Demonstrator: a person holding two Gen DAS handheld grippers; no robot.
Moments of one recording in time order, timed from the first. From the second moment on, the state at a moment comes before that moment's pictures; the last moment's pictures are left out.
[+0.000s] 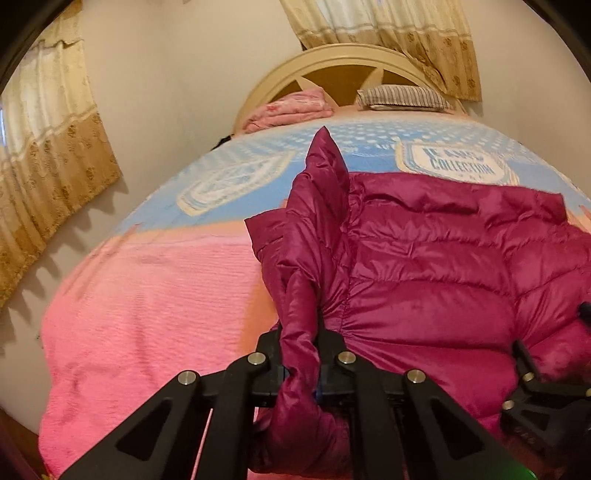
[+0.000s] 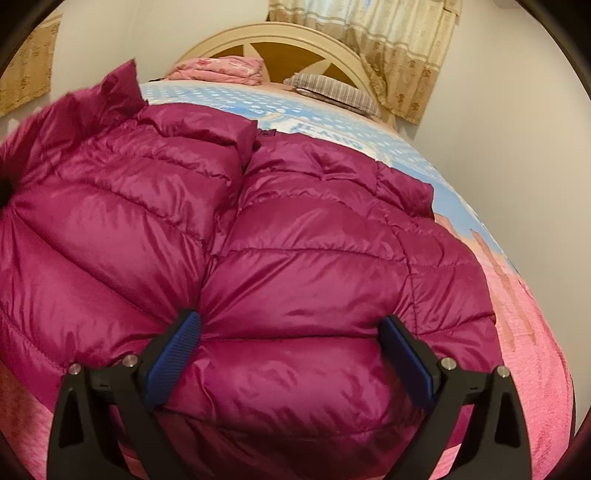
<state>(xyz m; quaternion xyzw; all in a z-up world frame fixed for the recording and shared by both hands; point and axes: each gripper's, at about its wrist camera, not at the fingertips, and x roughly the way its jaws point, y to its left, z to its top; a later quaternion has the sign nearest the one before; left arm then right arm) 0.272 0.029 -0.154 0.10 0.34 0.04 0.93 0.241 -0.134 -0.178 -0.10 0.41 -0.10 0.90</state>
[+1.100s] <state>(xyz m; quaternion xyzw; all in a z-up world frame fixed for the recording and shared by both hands) 0.225 -0.197 -0.113 0.34 0.17 -0.06 0.92 0.169 -0.382 -0.139 0.00 0.41 -0.23 0.88</state>
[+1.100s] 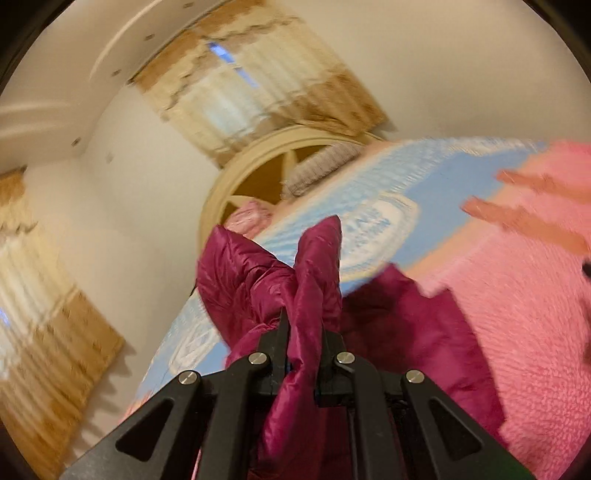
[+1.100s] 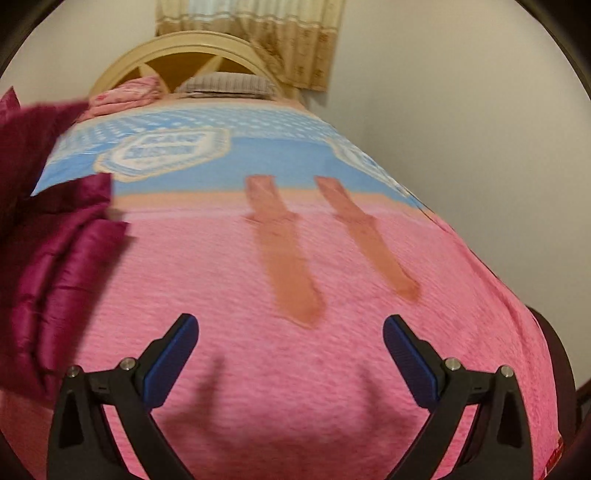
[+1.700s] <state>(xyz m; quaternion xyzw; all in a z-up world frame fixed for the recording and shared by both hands) 0.204 -0.242 -0.157 0.37 0.22 -0.11 0.89 0.156 -0.405 -0.168 0.04 0.43 -0.24 0.87</state>
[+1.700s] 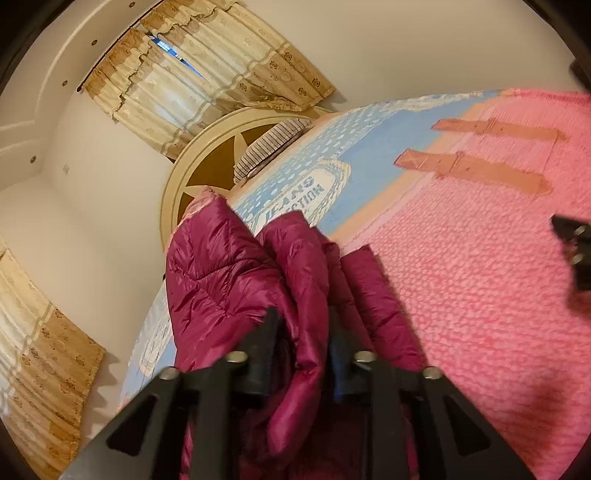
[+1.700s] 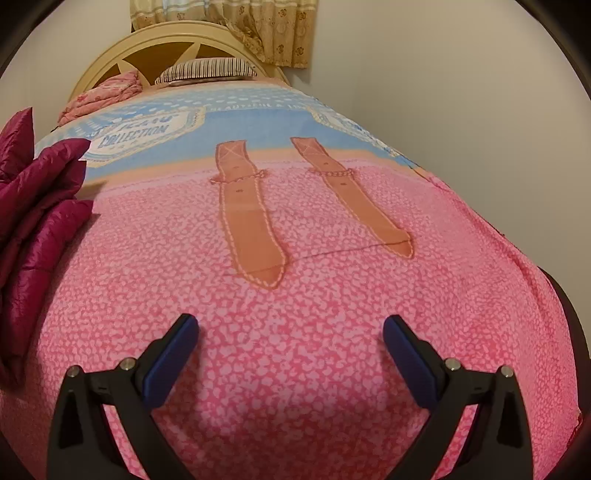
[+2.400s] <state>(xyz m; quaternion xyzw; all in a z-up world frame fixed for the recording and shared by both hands) 0.331 -0.065 -0.093 0.20 0.26 0.19 0.93 0.247 -0.328 -0.081 0.10 0.37 -0.13 0.91</state>
